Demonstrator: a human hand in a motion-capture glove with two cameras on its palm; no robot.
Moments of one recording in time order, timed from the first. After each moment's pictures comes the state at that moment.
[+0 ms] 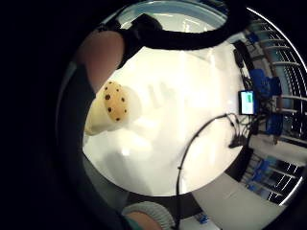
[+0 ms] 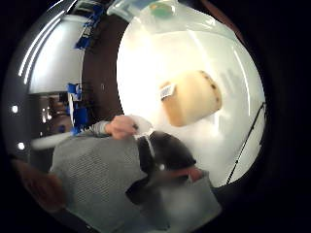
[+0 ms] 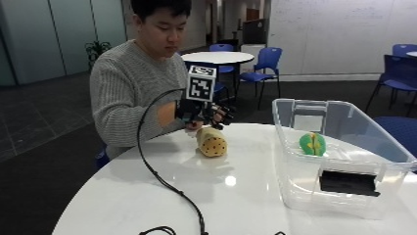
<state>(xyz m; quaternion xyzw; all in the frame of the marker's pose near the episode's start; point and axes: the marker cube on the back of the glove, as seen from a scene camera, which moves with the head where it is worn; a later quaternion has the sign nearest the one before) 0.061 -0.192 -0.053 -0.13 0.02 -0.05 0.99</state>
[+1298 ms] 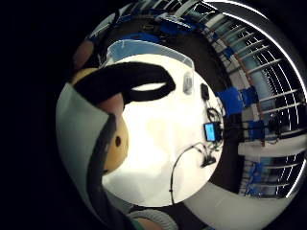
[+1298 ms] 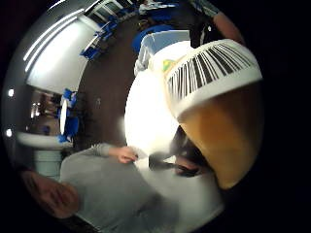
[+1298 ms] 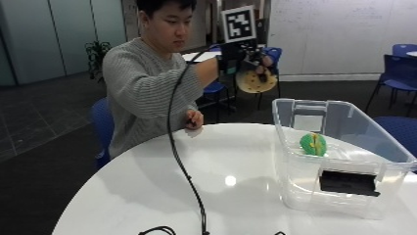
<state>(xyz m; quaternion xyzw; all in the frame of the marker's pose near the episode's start) 0.073 -0.341 -0.203 0.03 0.13 -0.06 0.99</state>
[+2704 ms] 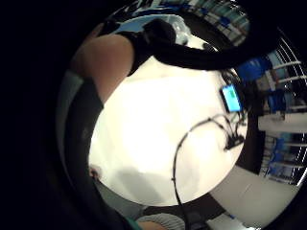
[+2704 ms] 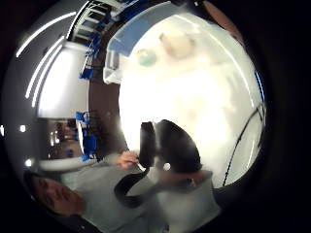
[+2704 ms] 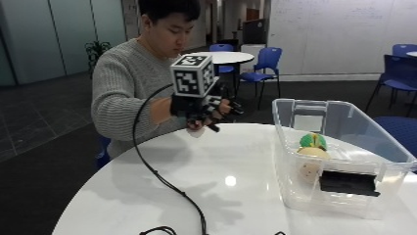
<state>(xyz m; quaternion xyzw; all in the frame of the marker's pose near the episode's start) 0.154 -0.245 -0.111 -0.02 -0.04 0.10 0.99</state>
